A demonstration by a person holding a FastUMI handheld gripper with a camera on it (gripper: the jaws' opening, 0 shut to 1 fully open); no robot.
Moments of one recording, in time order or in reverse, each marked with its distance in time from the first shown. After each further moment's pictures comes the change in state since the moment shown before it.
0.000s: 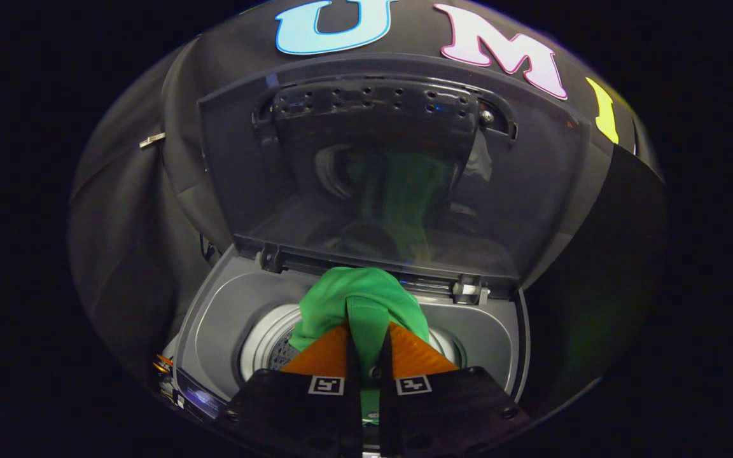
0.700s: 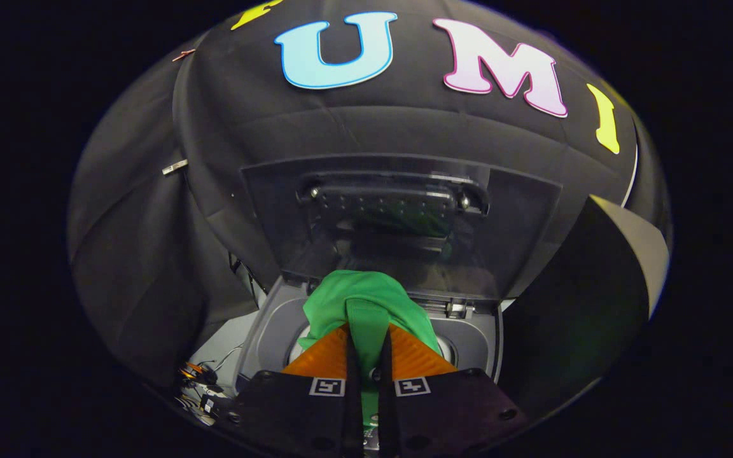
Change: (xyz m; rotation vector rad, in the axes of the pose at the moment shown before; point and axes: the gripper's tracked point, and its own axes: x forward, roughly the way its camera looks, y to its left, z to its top) arm -0.074 0.013 0.054 0.016 -0.011 0.083
